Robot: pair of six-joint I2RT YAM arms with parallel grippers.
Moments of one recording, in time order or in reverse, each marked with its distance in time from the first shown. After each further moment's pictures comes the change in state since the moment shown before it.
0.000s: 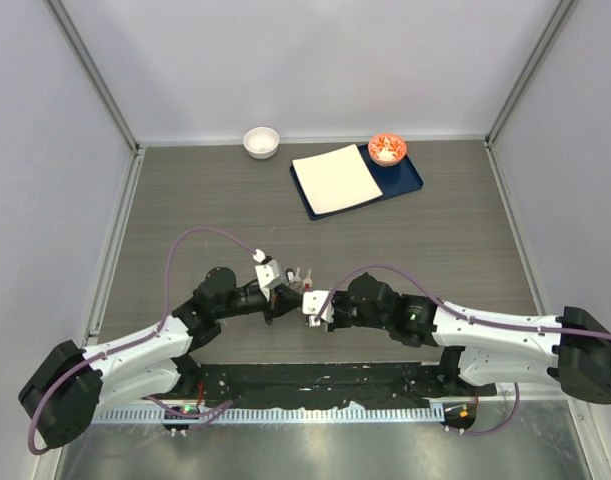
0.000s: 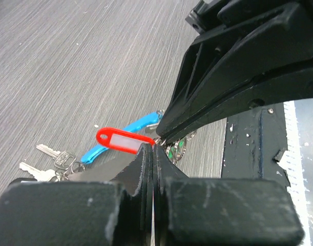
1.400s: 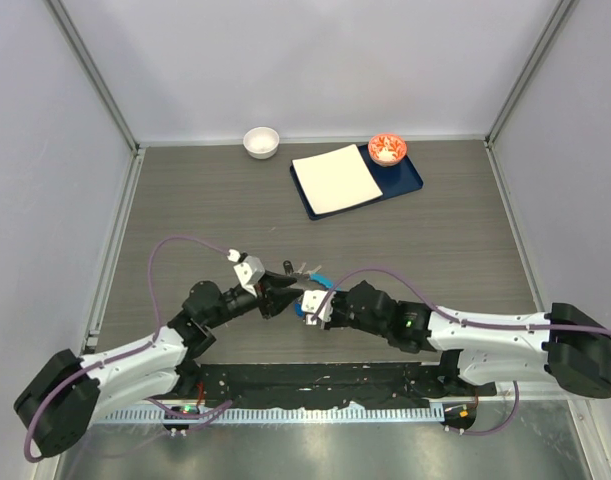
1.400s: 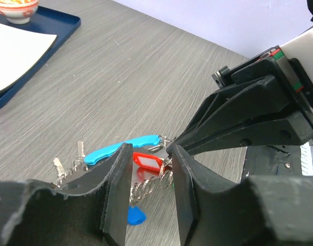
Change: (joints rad) left arm -0.002 -0.029 -0.123 0.317 -0.188 -0.161; right arm 0.040 0.037 -0.078 0.176 0.186 0.042
